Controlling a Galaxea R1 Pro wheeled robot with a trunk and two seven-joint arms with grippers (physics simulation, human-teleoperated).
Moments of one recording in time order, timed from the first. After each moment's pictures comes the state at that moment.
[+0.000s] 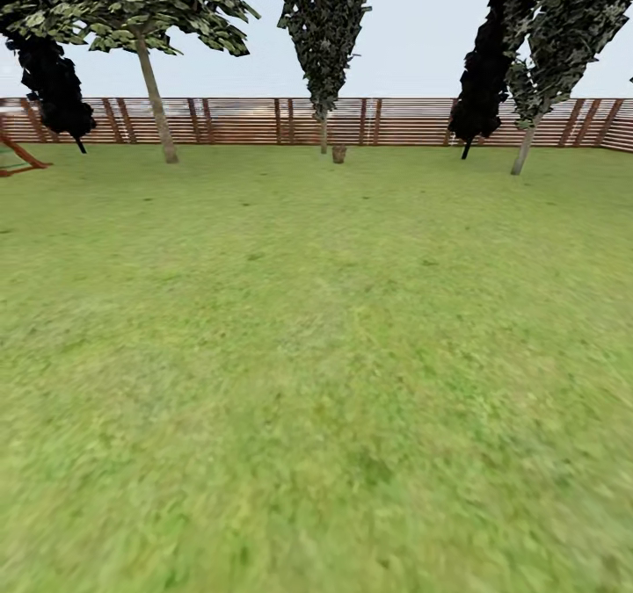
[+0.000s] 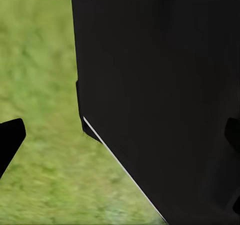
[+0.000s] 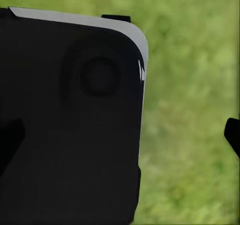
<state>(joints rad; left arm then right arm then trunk) 0.01 0.01 0.01 -0.05 0.01 -0.01 0.00 -0.07 -0.04 0.01 0.00 0.04 -0.24 0.00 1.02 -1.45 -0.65</state>
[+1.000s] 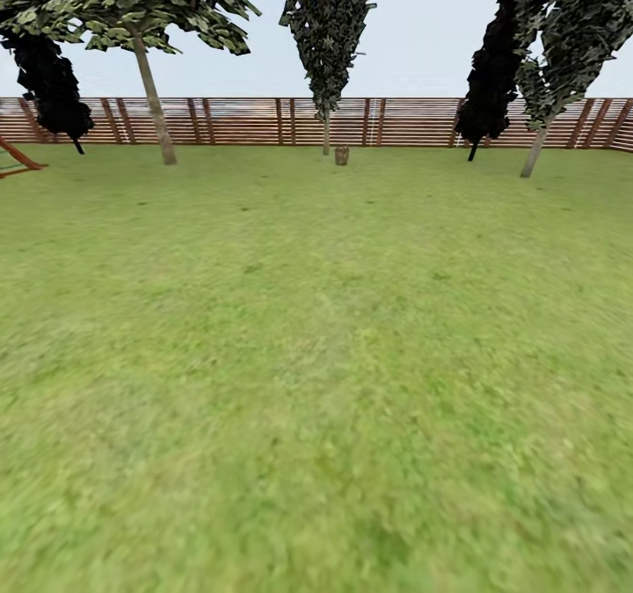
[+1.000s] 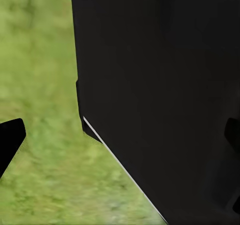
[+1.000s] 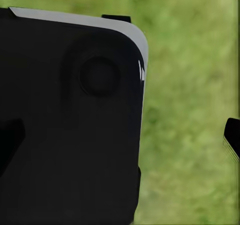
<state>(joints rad) 0.01 0.01 0.01 -0.05 0.01 -0.01 0.00 -0.07 -0.04 0.01 0.00 0.04 -0.24 0.00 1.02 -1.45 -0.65</state>
